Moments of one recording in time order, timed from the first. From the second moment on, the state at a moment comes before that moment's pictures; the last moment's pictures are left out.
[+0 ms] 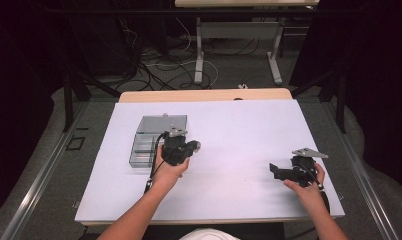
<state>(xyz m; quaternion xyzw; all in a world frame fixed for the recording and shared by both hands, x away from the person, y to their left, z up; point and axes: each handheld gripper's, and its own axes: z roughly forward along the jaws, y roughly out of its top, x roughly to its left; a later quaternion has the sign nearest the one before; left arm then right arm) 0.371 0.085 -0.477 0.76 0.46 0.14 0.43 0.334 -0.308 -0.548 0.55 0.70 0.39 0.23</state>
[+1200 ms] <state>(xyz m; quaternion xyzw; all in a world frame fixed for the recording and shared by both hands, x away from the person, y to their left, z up) 0.386 0.146 -0.470 0.72 0.52 0.15 0.43 0.334 -0.309 -0.548 0.56 0.70 0.38 0.23</state>
